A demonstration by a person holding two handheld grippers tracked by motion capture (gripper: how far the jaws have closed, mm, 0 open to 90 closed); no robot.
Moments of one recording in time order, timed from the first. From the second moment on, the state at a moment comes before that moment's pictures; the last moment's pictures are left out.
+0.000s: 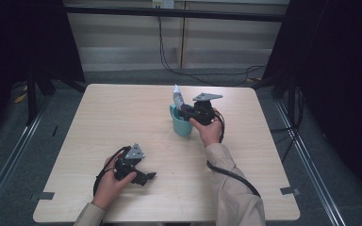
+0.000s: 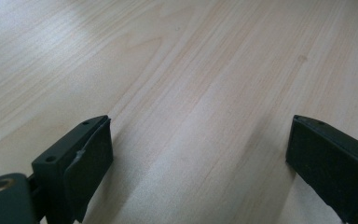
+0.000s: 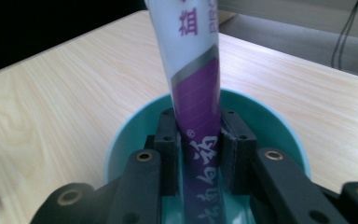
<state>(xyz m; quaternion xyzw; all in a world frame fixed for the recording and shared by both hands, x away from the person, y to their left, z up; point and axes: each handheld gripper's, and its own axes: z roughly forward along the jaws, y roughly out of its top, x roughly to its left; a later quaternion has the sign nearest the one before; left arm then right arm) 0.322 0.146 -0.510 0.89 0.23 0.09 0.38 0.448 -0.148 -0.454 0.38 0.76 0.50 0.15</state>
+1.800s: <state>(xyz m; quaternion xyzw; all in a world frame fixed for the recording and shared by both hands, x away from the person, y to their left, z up) 0.320 0.145 -0.510 0.89 0.24 0.08 0.38 0.414 -0.174 -0.420 0.39 0.78 0.47 0.15</state>
